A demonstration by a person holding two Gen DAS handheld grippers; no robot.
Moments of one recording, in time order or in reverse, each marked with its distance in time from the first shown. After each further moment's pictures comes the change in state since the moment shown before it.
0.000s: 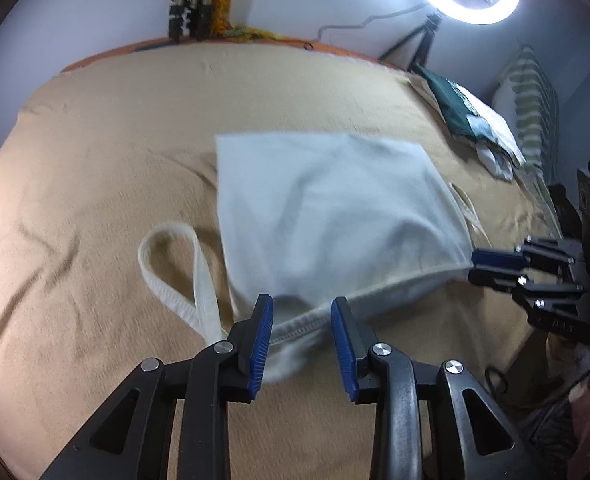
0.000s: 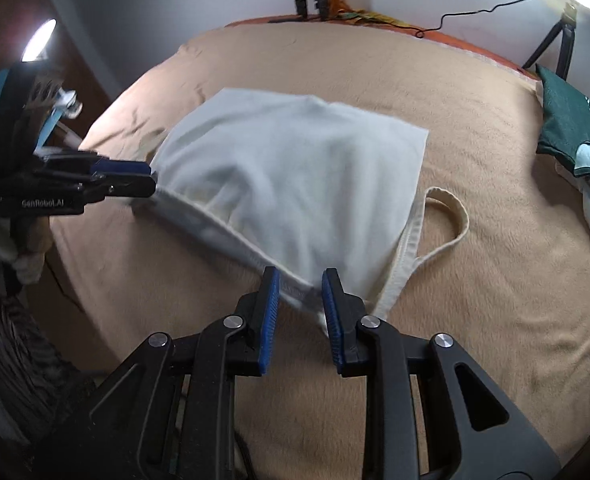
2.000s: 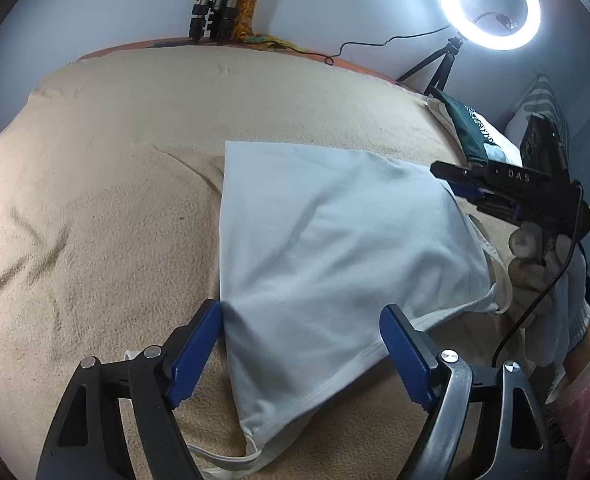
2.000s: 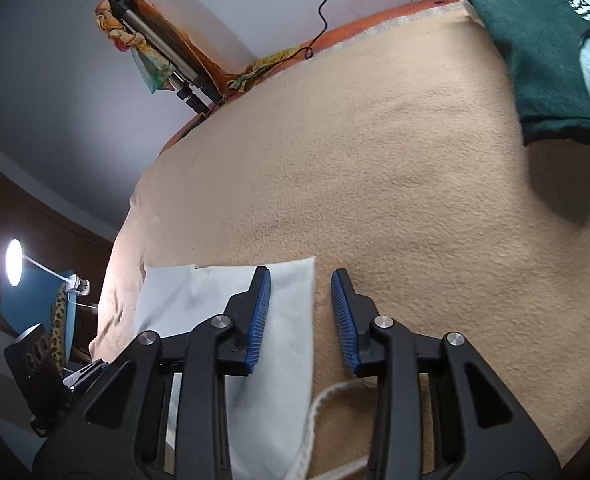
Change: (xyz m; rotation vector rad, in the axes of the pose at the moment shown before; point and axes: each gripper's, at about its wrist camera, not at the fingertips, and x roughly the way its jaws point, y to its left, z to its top) left arm 0.015 0.009 0.006 -0.097 -0.097 0.030; right arm 0.054 -0.144 0.065 0.523 -0.205 0.212
